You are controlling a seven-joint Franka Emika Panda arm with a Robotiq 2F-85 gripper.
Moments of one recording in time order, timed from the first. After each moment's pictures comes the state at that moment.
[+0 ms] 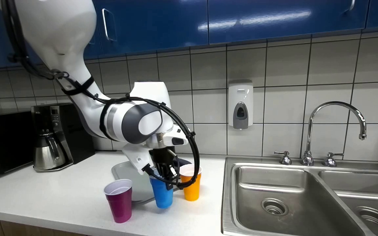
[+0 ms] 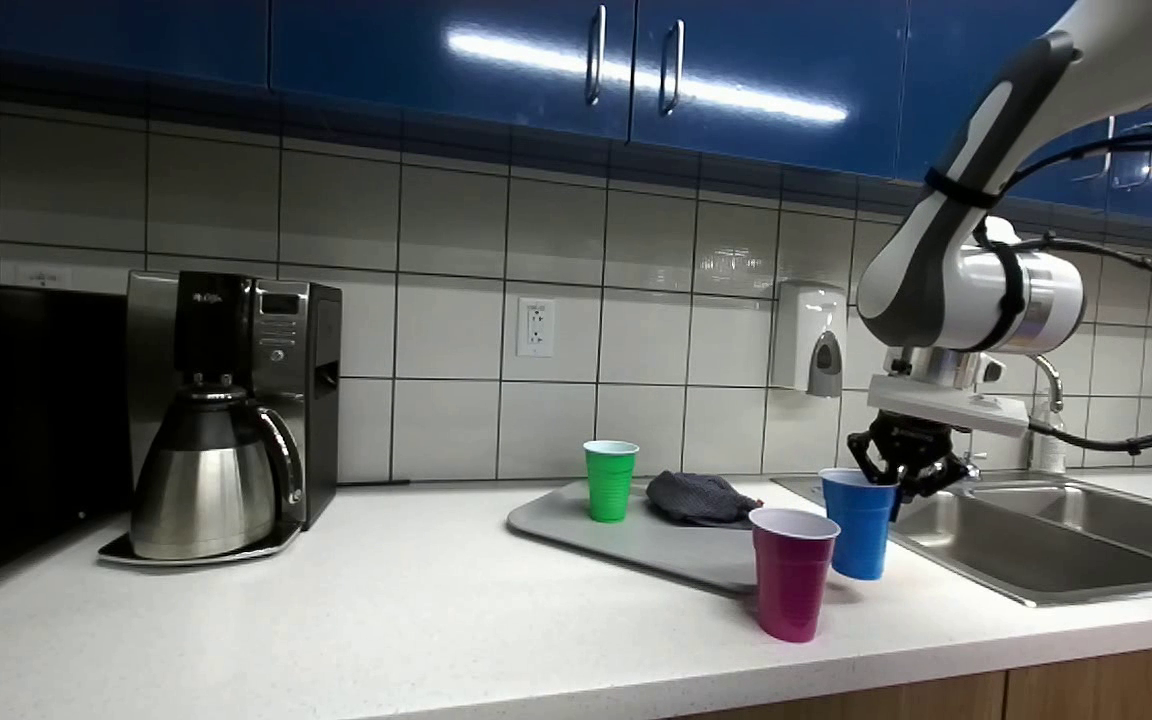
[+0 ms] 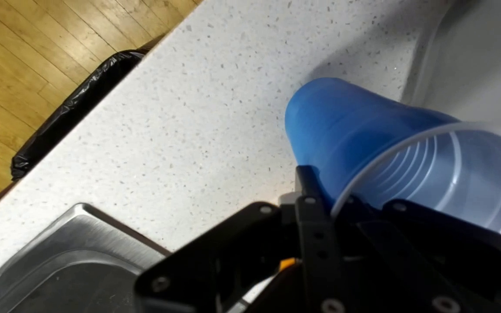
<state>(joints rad) -0.14 -0.11 -0.09 -2.70 0.08 2.80 0.35</state>
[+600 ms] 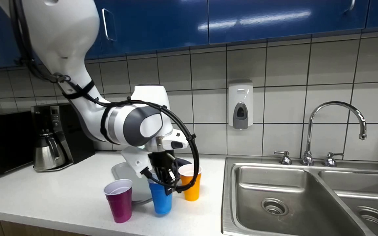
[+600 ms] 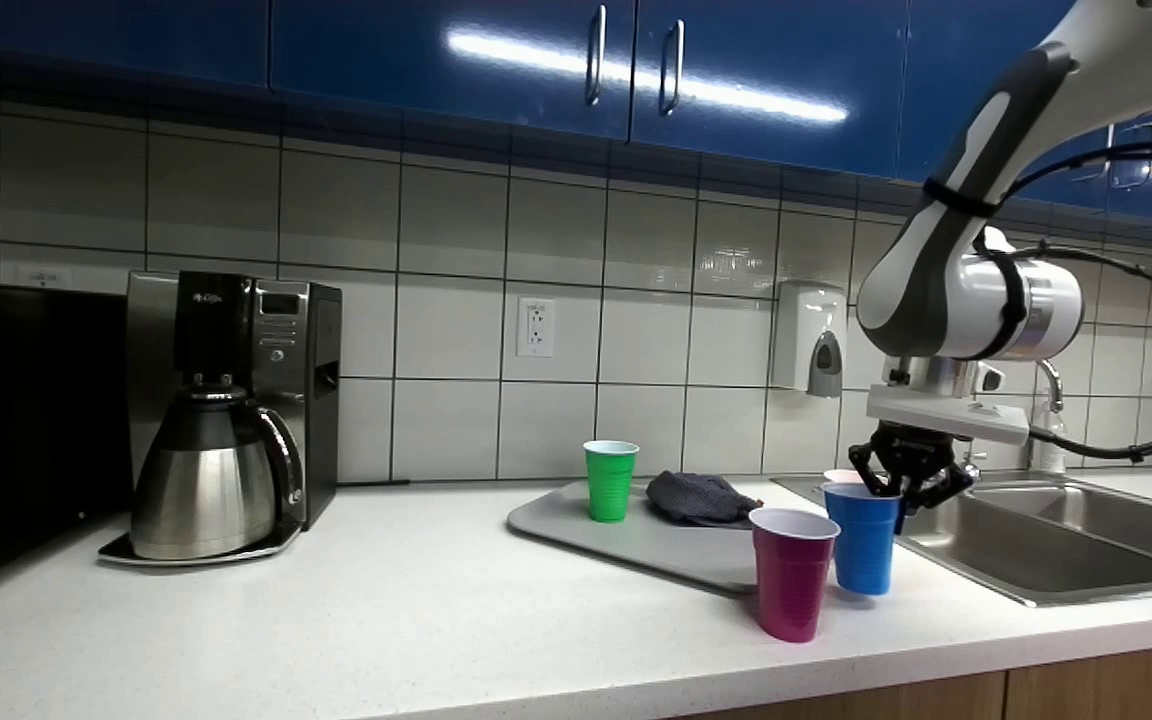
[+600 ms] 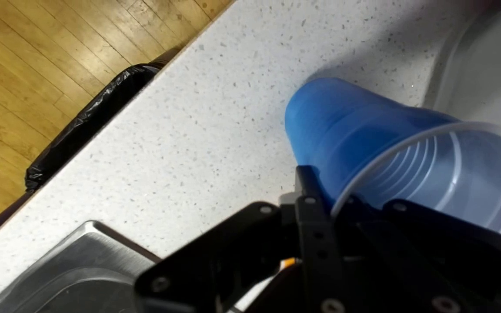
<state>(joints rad) -0.14 -0.09 -0.09 -2.70 0.03 2.78 0.39</state>
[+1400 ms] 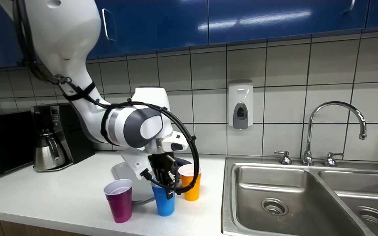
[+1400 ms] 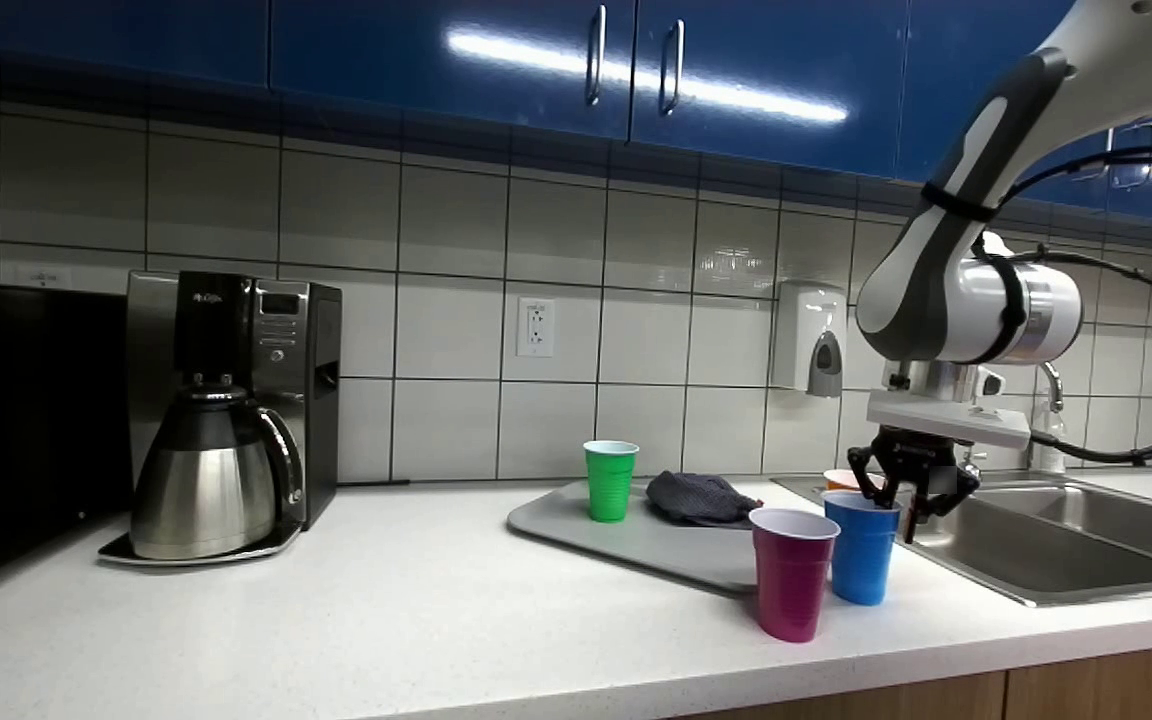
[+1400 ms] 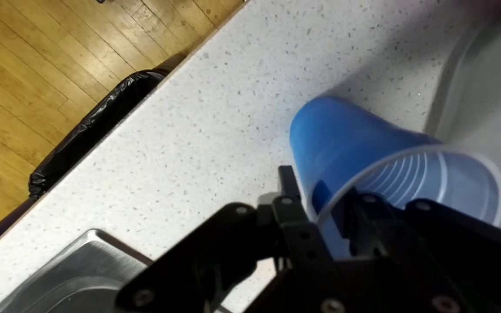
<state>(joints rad) -0.14 -0.07 -0.09 -2.70 0.03 2.78 0.39</state>
